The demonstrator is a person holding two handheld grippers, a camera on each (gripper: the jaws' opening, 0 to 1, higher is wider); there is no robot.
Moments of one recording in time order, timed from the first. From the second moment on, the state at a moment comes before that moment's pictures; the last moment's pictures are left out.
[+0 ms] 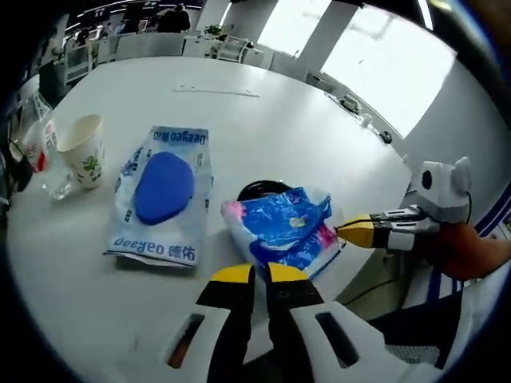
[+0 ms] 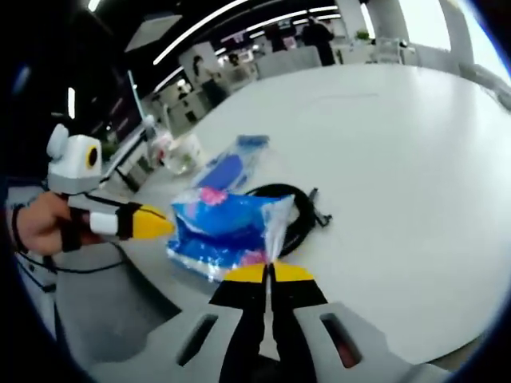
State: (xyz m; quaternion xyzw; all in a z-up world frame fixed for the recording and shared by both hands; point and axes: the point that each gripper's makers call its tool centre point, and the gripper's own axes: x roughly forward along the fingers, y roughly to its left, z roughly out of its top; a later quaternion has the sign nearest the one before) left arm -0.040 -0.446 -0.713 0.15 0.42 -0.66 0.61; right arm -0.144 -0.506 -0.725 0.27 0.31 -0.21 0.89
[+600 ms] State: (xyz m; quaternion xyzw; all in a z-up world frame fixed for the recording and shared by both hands) left arm -0.052 -0.492 -0.713 0.17 0.40 -0.69 0.57; right arm -0.161 -0.544 -0.719 0.26 0.29 -0.25 0.89
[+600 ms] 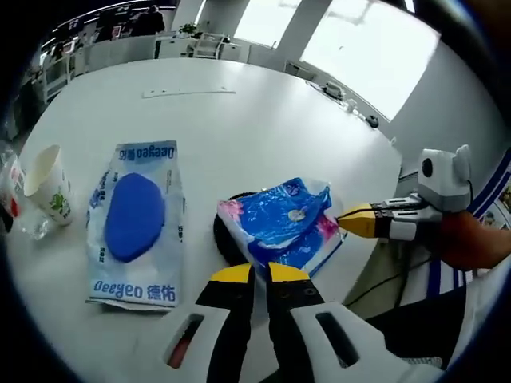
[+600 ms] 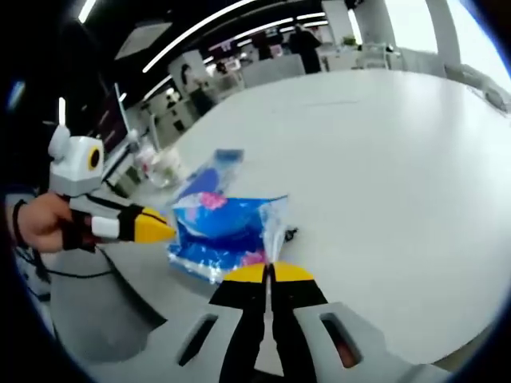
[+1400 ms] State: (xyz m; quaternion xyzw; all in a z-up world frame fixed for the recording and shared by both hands) left arm -0.044 -0.605 -0.704 0.11 0.41 -0.67 0.61; right arm -0.157 -0.653 -0.713 0.26 0.26 -0.30 0.88
